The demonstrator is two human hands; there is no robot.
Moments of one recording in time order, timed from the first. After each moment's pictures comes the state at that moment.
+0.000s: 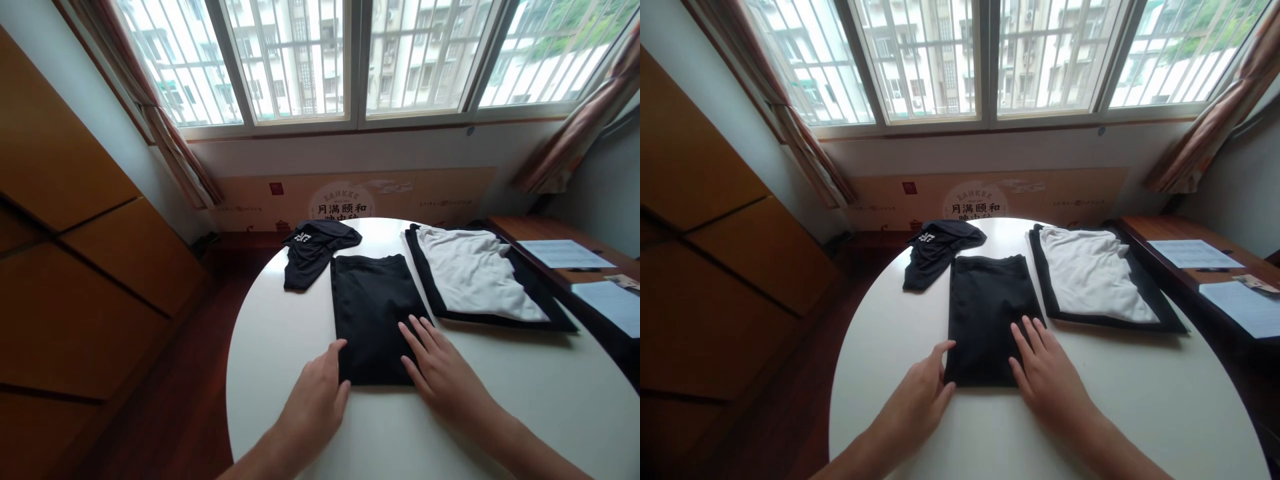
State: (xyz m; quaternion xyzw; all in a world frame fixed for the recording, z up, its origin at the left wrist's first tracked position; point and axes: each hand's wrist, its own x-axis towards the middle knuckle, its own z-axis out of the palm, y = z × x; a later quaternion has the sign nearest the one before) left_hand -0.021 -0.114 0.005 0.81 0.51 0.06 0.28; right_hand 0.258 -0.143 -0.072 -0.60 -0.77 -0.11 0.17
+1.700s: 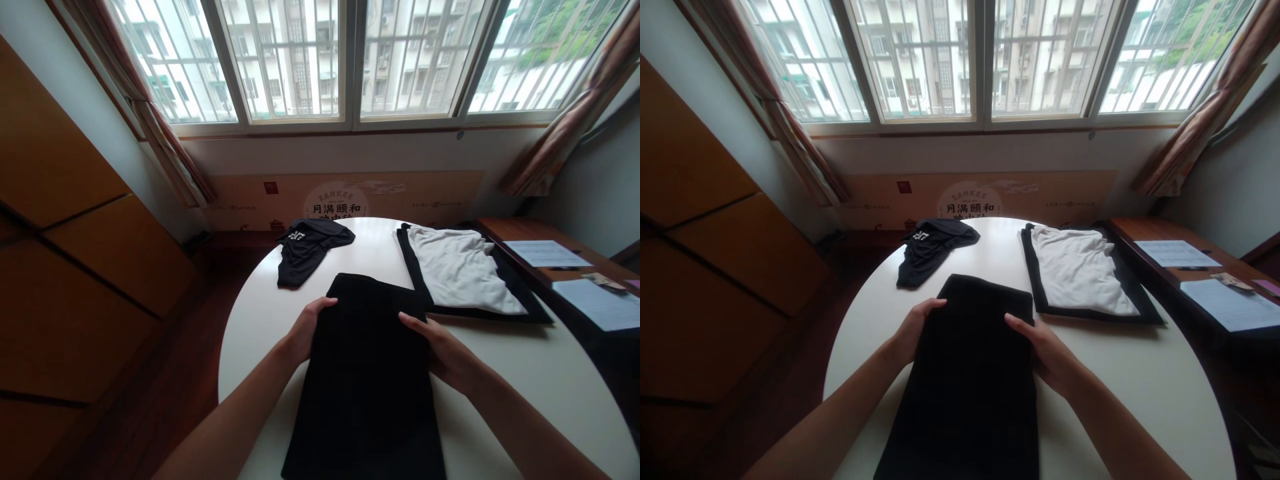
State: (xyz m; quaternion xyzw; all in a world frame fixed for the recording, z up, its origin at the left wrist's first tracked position) left_hand 0.009 -0.034 0.034 0.34 0.44 0.30 0.78; right_hand 0.254 -0.127 0.009 -0.51 -0.24 0.68 0.48
